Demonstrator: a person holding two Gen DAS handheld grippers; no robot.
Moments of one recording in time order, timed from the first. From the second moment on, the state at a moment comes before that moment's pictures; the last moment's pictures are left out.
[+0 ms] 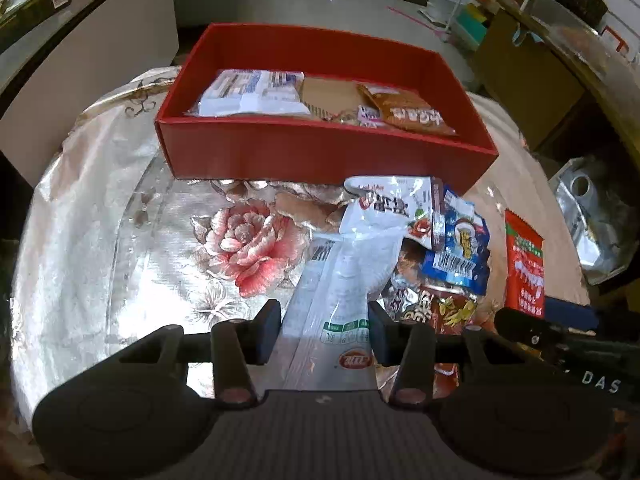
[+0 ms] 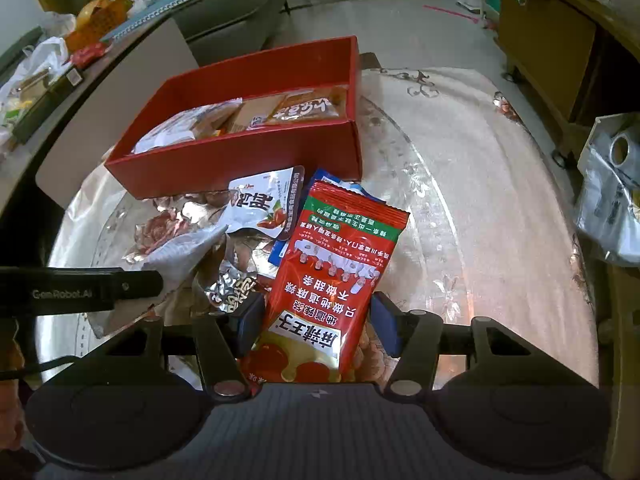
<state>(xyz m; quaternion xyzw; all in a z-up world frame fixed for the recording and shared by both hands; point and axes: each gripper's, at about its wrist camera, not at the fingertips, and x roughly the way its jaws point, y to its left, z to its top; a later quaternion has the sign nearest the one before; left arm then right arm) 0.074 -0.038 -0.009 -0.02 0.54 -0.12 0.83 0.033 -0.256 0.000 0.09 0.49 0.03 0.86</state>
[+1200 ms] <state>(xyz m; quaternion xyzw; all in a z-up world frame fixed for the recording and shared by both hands) 0.083 -0.050 -0.009 -0.04 0.52 -0.11 0.84 0.038 -0.254 0.001 0.10 0.49 0.04 0.87</state>
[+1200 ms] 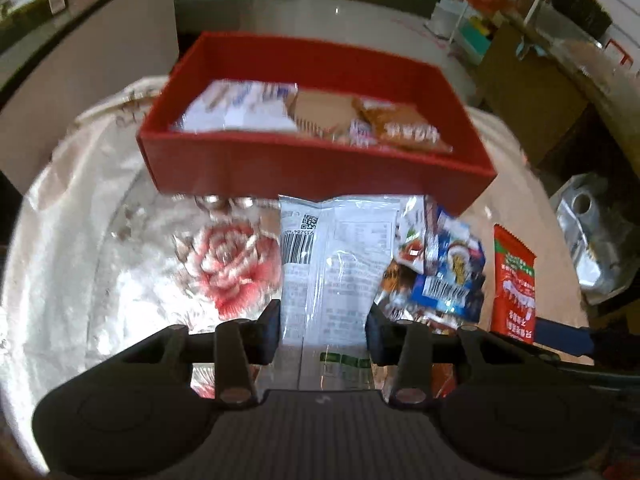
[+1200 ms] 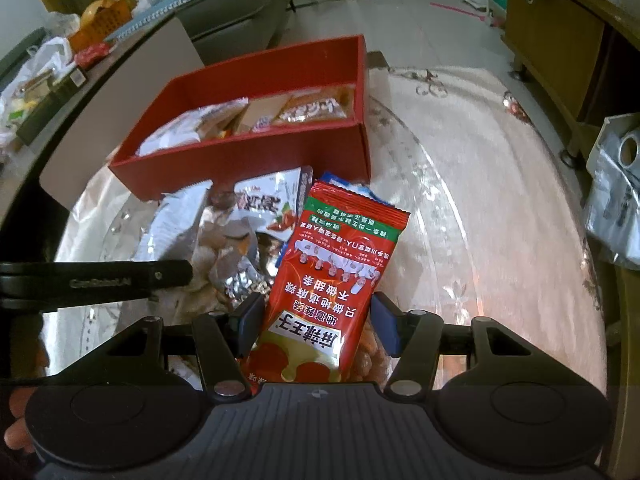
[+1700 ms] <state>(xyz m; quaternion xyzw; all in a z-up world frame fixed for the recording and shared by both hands) 0.083 -0.044 0.023 -0.03 0.46 -0.09 0.88 0.052 -0.243 0.038 0.09 0.43 0.05 0.89</state>
